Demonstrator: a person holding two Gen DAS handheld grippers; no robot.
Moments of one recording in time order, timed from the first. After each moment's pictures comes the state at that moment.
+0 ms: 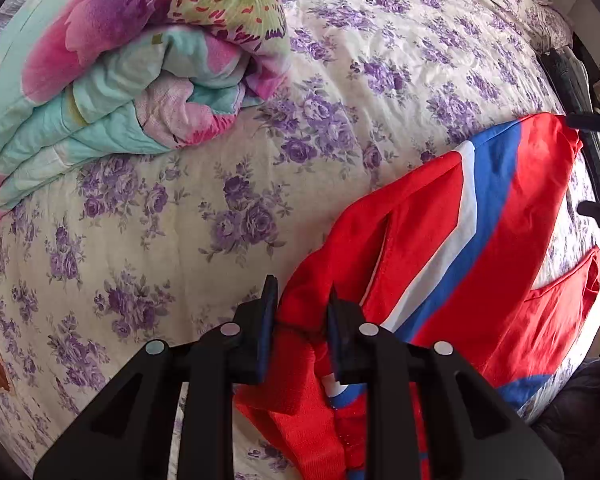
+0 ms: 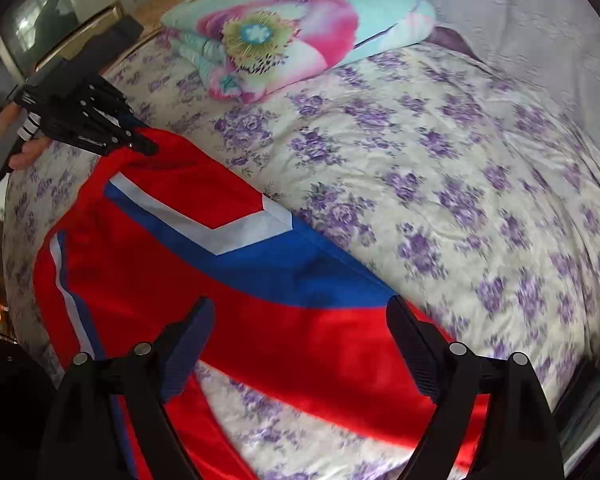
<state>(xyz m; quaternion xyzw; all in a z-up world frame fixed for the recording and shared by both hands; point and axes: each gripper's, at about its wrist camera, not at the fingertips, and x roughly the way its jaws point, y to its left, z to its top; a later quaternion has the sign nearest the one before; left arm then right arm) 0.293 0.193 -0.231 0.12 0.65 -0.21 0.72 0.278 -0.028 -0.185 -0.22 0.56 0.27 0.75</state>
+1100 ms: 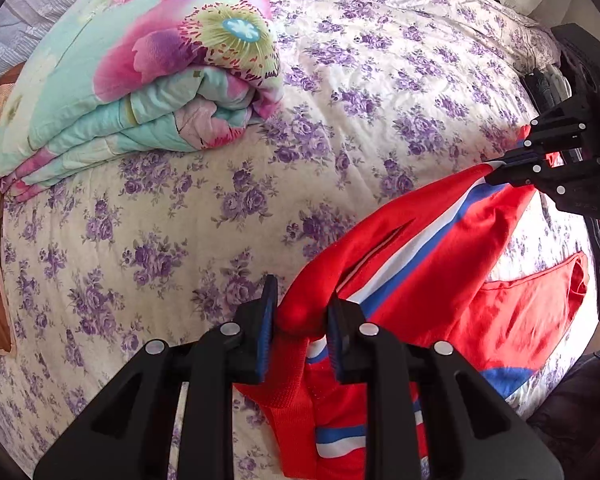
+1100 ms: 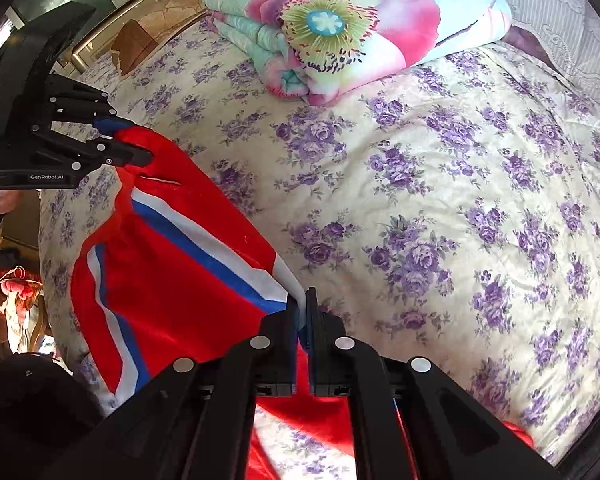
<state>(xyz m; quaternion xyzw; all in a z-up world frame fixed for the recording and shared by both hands) 0.243 0.203 -0.172 0.11 0.61 -0.19 0.76 0.258 0.003 -0.167 -0.17 0.58 0.33 0.73</state>
